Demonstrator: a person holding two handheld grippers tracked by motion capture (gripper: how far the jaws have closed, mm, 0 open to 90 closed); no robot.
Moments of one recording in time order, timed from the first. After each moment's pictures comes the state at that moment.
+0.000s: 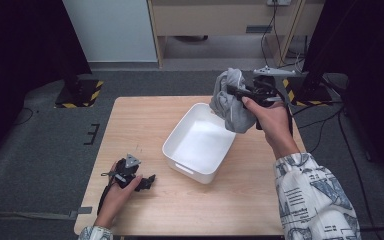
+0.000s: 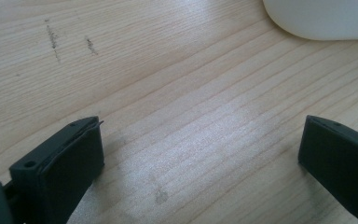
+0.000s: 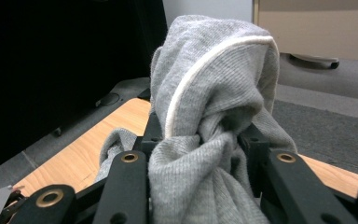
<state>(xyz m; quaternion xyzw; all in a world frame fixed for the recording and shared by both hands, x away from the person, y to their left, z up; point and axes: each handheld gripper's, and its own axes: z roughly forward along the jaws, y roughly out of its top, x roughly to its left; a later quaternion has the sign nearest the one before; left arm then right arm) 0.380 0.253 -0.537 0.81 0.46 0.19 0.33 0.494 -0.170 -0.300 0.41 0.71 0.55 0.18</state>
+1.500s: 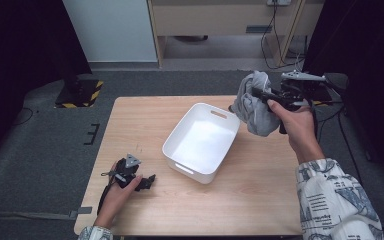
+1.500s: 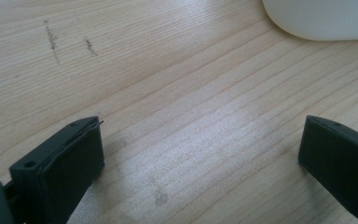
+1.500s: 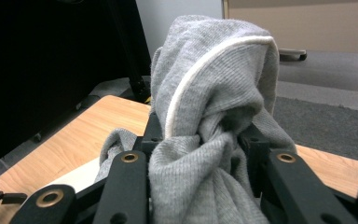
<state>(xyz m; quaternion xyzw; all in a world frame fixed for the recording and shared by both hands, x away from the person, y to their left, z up) 0.380 0.253 -0.537 0.81 0.46 0.18 0.33 0.485 -0.234 -0.308 0.44 0.70 0.53 0.20</state>
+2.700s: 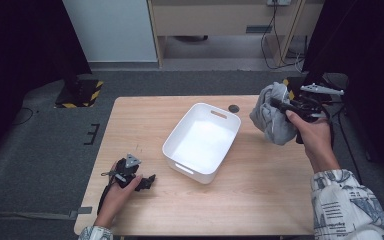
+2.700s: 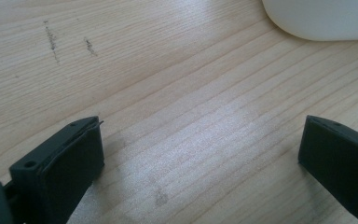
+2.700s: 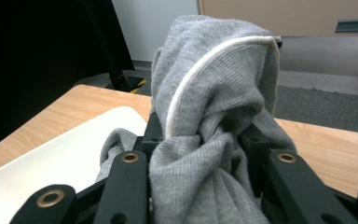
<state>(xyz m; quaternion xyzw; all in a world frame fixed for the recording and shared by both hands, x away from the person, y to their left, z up) 0.380 0.253 -0.537 0.81 0.46 0.18 0.33 0.479 -0.291 -0.345 0.47 0.68 0.52 0.21</state>
